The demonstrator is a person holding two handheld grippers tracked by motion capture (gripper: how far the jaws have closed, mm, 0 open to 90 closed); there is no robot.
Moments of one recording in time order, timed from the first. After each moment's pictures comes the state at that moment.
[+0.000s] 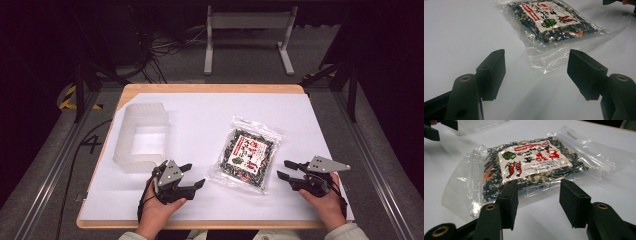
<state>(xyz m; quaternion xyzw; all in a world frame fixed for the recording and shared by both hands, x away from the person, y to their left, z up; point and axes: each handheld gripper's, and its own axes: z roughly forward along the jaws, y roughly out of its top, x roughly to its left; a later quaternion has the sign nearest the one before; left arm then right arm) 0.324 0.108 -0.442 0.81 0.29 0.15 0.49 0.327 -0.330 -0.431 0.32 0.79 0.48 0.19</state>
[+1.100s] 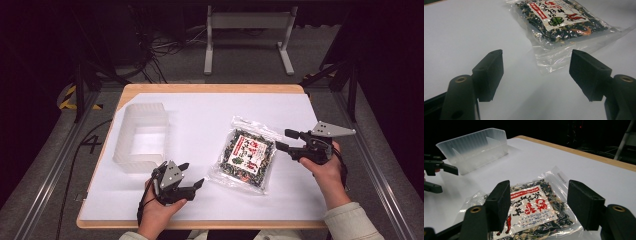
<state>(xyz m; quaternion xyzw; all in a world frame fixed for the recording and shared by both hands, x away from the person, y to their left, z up) 0.319 0.106 -0.439 0.81 0.30 0.17 0.48 0.385 -0.326 -0.365 0.33 0.76 0.53 0.18</state>
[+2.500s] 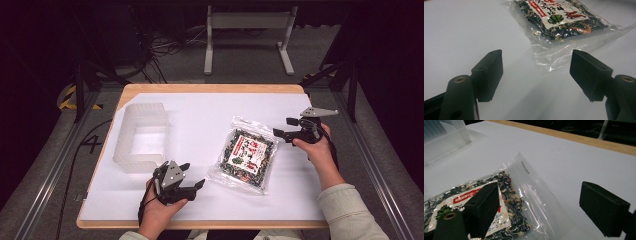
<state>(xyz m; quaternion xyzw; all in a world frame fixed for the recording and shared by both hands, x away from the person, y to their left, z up) 0.321 0.104 -0.442 0.81 0.30 0.17 0.47 0.463 -0.337 -0.395 0.40 0.77 0.47 0.17</state>
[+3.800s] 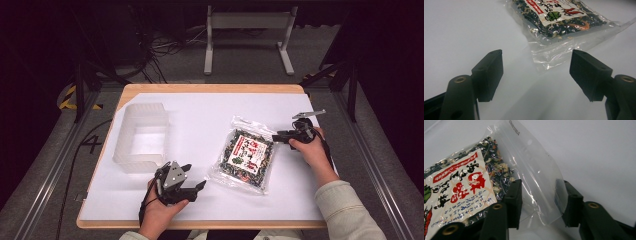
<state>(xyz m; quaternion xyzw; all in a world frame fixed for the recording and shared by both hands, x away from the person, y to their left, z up) 0.321 0.101 -0.443 0.82 0.29 0.17 0.47 0.484 -0.341 -0.429 0.45 0.80 0.40 0.07</state>
